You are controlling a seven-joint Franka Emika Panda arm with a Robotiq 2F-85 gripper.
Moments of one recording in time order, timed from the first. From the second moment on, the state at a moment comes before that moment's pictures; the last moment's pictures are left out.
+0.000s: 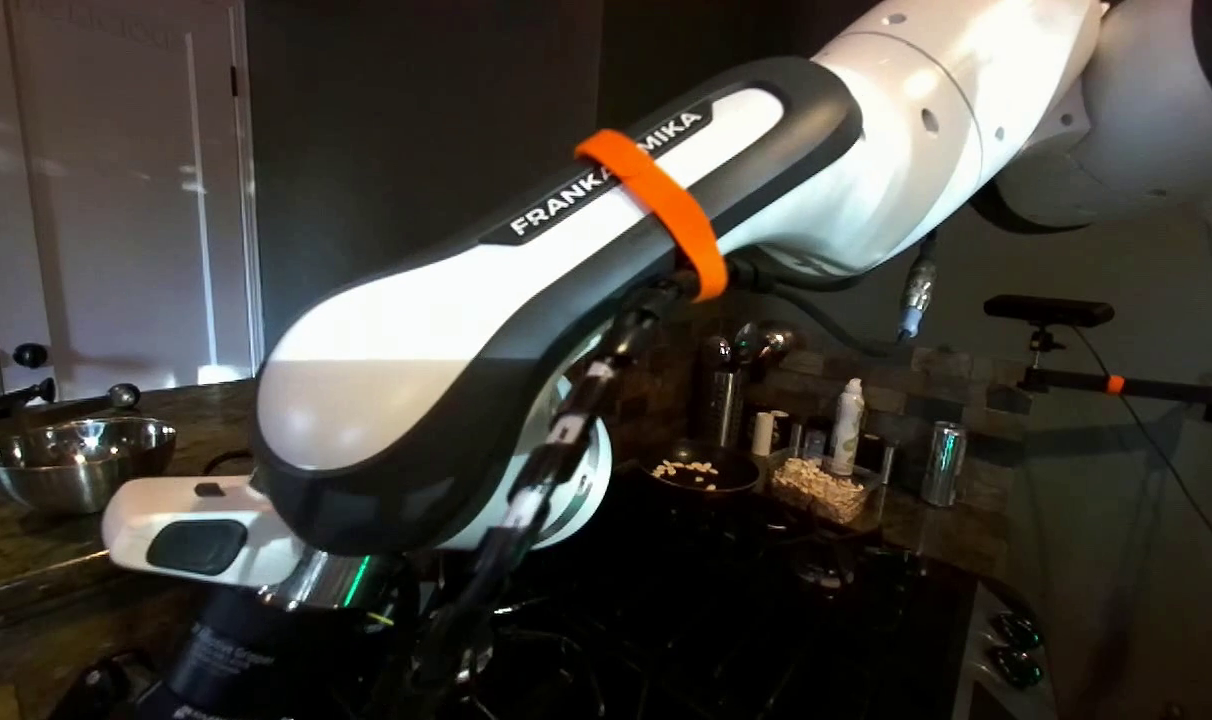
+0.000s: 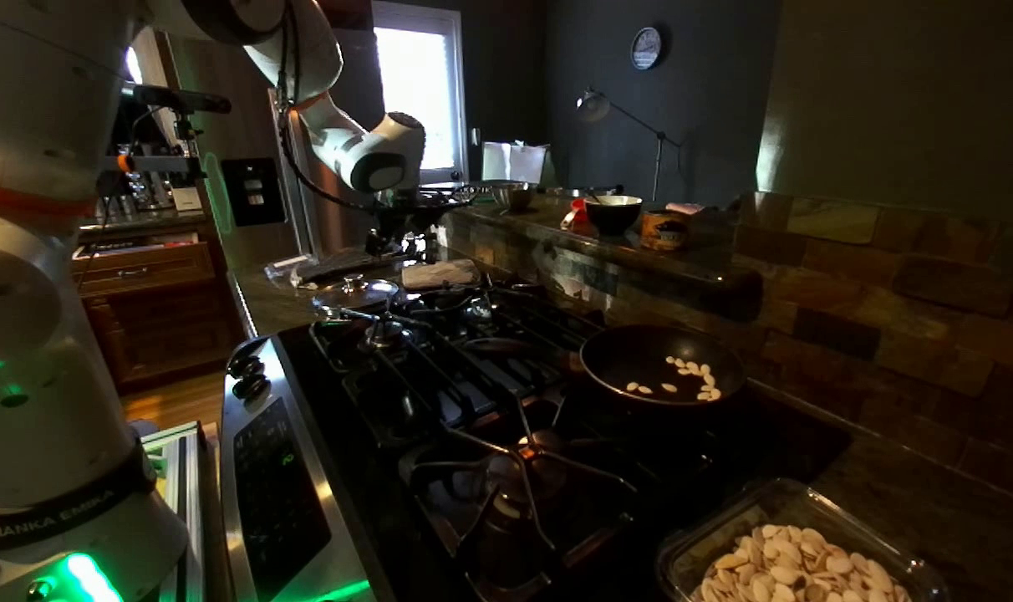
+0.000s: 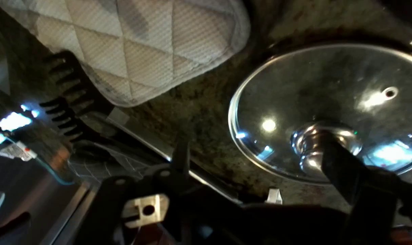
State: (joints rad) arm 0.18 0.43 0.54 -1.96 0.41 2.61 -1.92
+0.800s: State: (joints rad) arm 0.09 0.57 0.58 -1.79 0.64 2.08 -2.00
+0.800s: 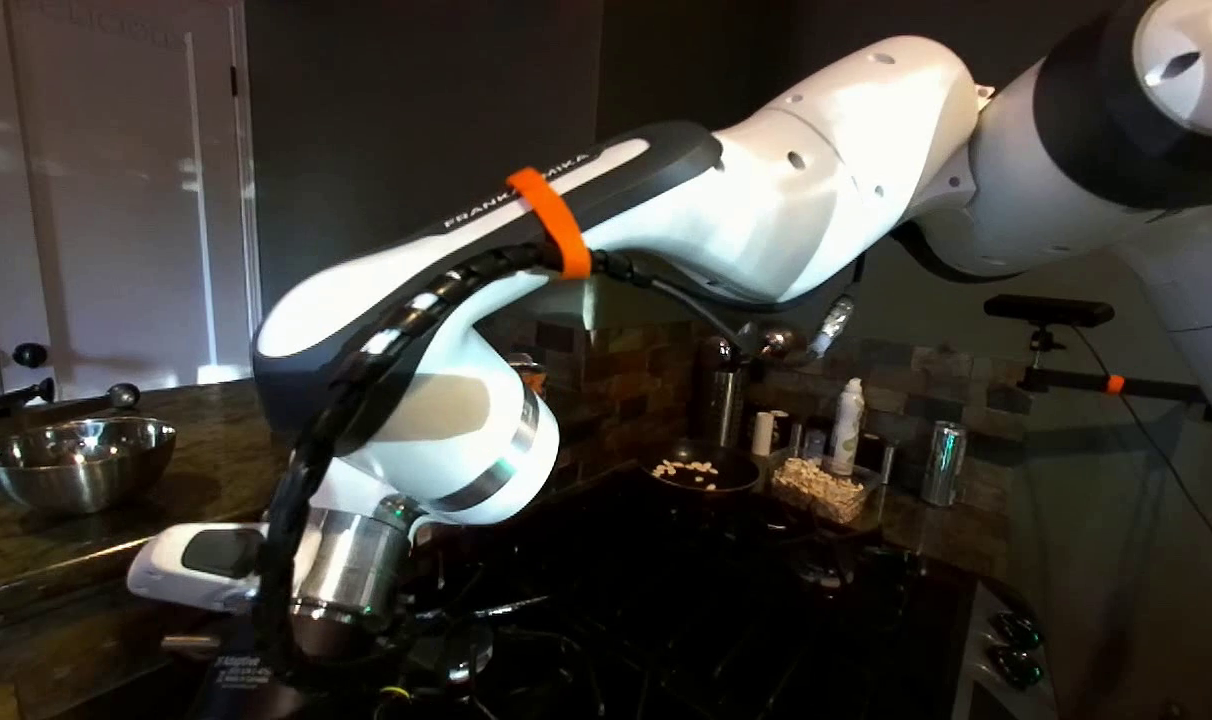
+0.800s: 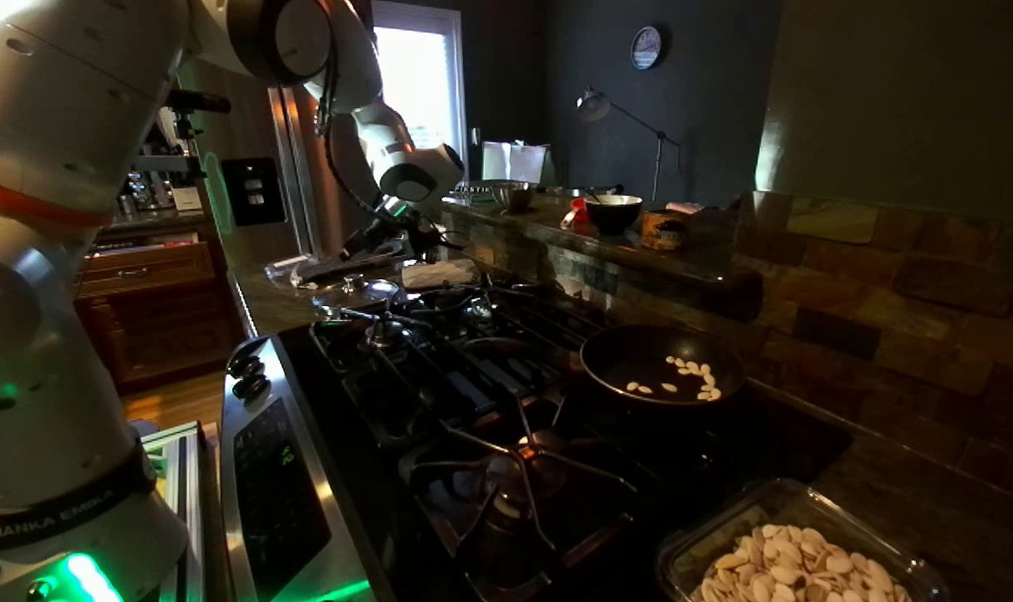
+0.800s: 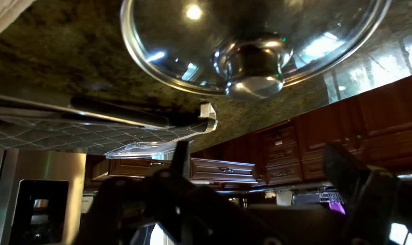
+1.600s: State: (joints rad) arm 0.29 0.59 0.47 -1.73 0.49 2.04 -1.66
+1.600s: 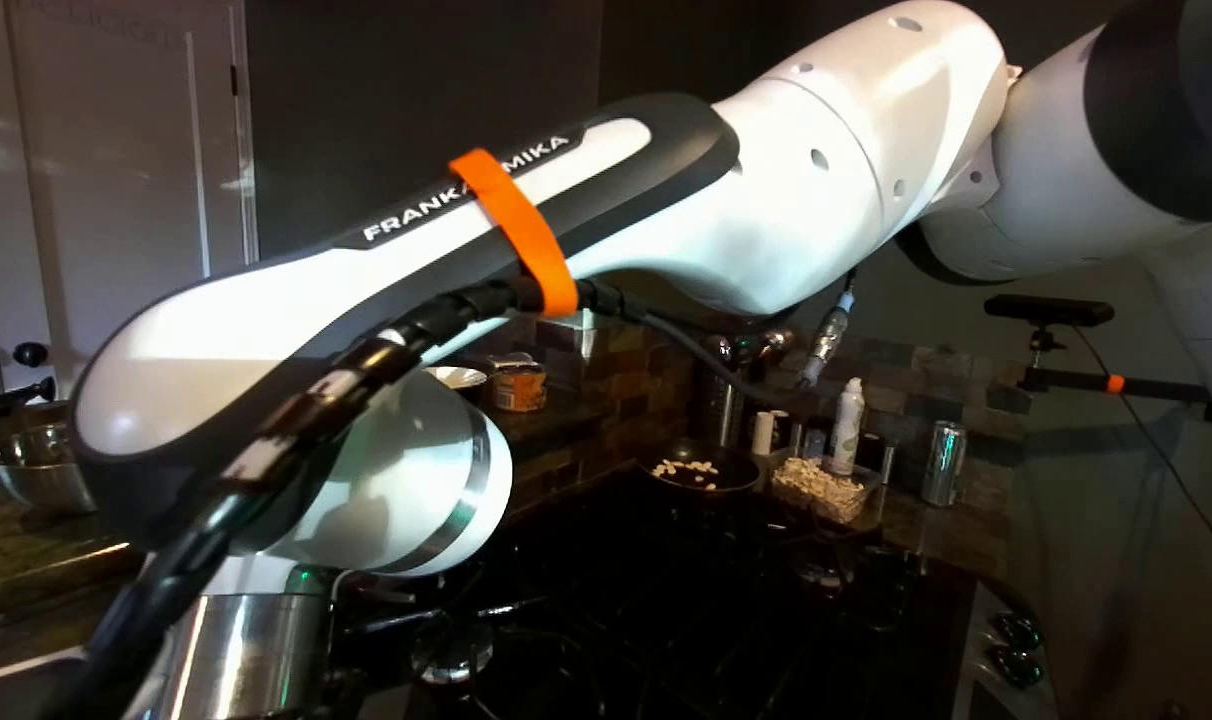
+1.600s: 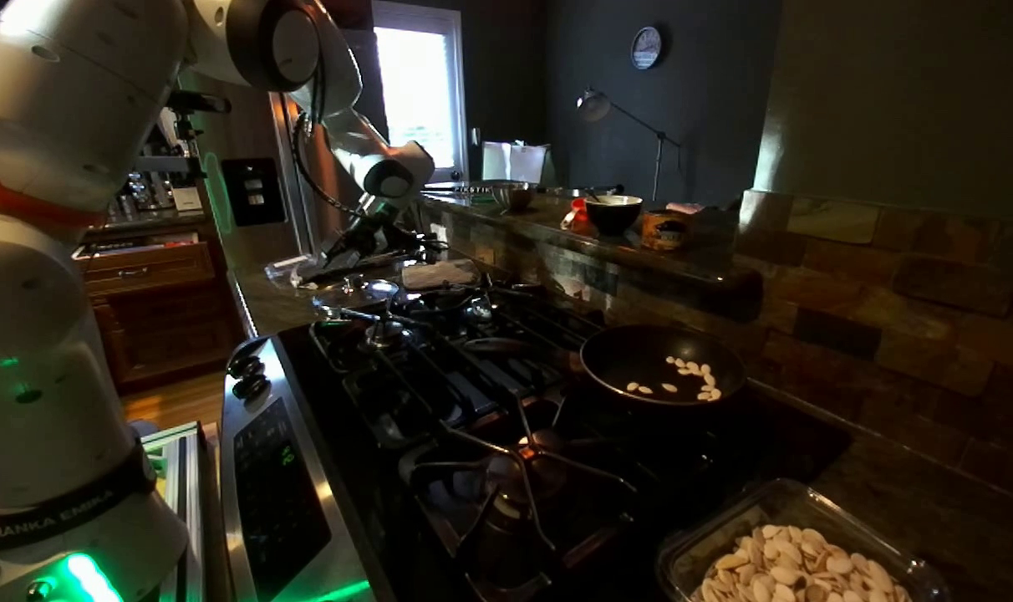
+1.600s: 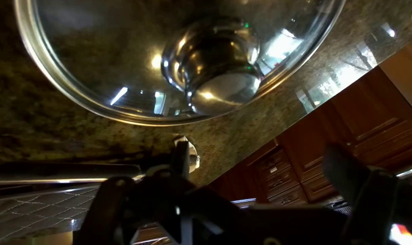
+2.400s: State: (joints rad) arm 0.27 0.51 0.48 -1.80 0.51 2.12 -1.80
